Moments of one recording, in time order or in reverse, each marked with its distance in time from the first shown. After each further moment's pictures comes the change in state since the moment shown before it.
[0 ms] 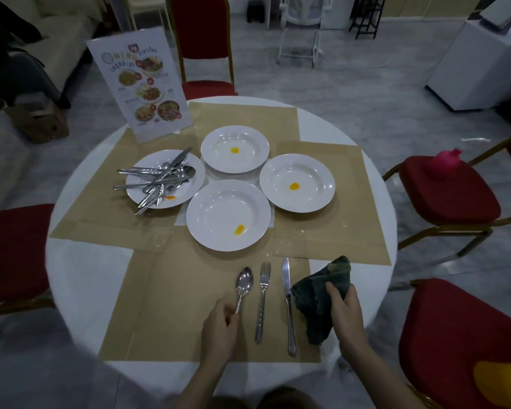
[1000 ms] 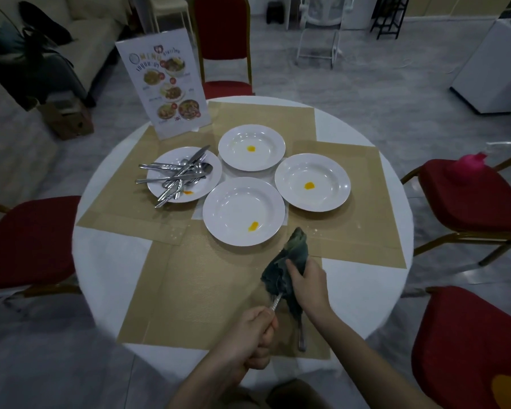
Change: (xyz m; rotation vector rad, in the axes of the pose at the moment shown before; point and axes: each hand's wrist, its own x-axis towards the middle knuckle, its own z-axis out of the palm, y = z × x) left_hand -0.063 0.089 -0.050 -0.618 -0.589 -0.303; right_hand -0.001 -0.036 0.077 -0.358 -0.113 -0.245
